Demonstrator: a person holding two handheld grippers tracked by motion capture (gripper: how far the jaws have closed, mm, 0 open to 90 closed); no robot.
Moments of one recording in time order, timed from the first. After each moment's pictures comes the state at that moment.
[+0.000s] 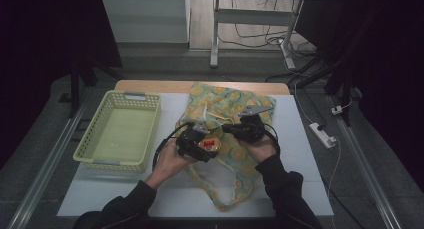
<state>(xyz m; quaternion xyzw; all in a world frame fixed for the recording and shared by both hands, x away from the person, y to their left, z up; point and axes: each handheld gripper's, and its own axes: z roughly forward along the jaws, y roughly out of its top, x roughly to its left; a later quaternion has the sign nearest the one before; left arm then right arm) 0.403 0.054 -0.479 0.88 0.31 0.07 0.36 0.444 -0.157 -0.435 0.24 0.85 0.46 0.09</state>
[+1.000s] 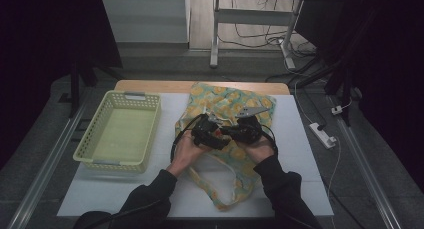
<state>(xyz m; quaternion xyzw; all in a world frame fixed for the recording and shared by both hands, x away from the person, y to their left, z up) 0.448 0.023 -0.492 0.86 0.33 0.11 0.37 0.444 -0.151 -0.442 0.24 0.86 0.45 0.08</state>
